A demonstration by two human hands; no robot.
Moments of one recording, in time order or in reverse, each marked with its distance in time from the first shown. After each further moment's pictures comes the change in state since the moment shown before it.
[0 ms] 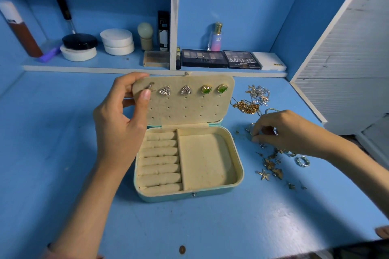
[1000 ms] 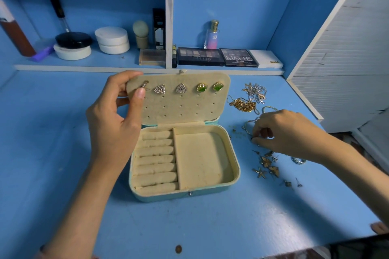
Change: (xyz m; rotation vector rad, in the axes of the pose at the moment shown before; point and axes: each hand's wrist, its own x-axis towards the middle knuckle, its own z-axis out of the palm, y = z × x) left_hand 0.001 -0.005 -0.001 0.005 -0.007 0.019; right_hand -0.008 -0.019 -0.002 -0.232 -0.008 0.114
